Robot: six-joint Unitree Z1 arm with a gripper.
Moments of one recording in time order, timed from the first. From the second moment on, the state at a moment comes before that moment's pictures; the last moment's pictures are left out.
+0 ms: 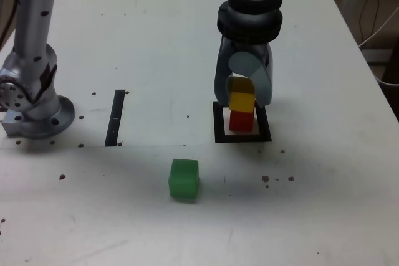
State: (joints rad) arm -0.11 2.00 -1.58 1.23 0.06 0.06
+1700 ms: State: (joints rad) arm -0.10 1.96 -1.54 1.22 0.07 0.07
